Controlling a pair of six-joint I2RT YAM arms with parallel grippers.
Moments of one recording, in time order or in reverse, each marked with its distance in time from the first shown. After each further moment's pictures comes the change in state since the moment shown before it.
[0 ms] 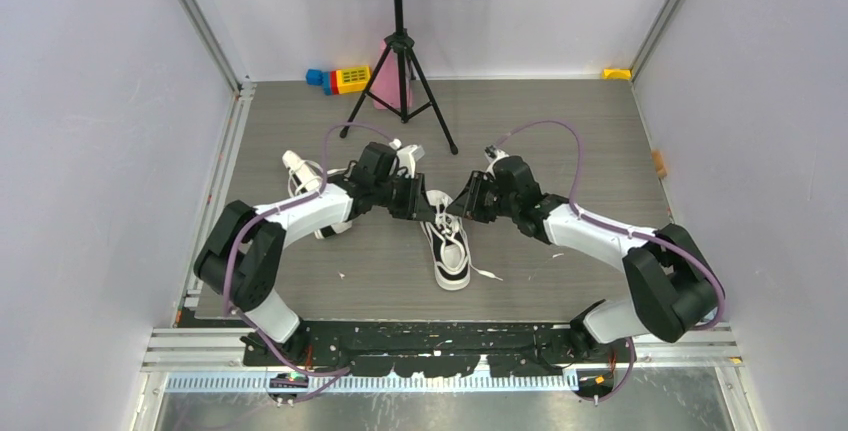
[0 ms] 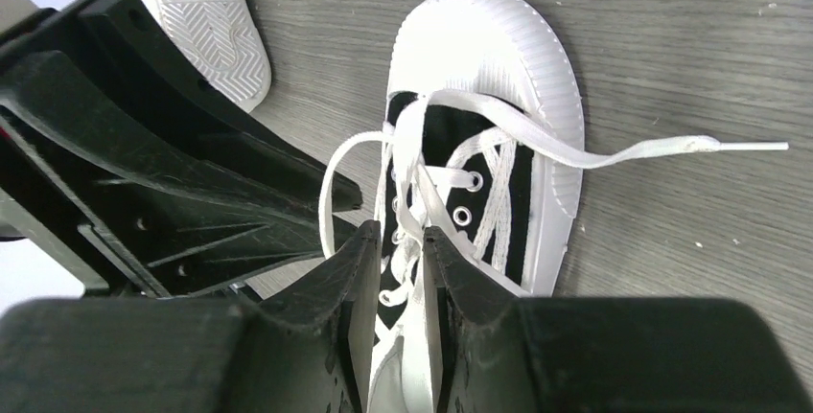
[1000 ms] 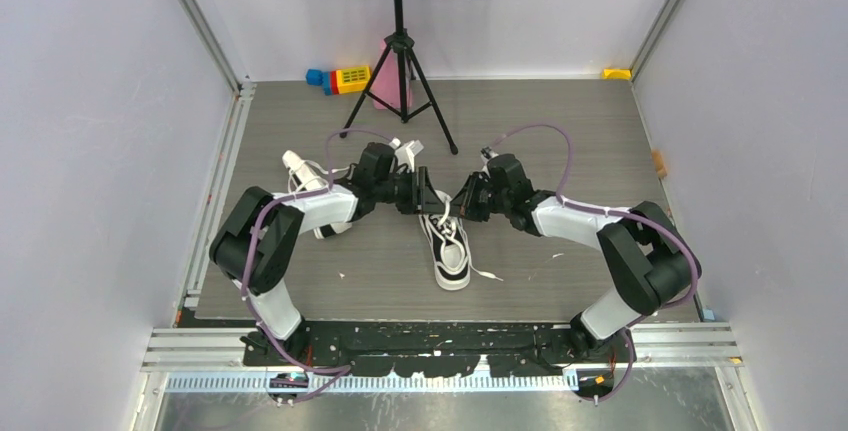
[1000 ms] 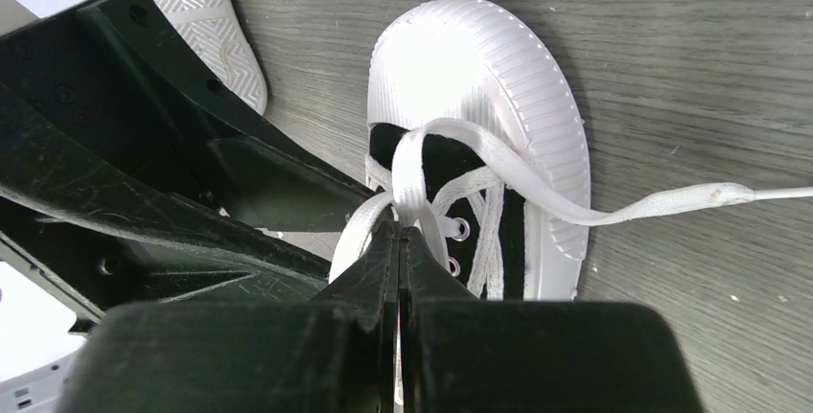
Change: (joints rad) left arm 0.023 0.122 -0.029 0.290 0.122 -0.175; right arm -0.017 0.151 0.040 0.078 -0.061 0.069
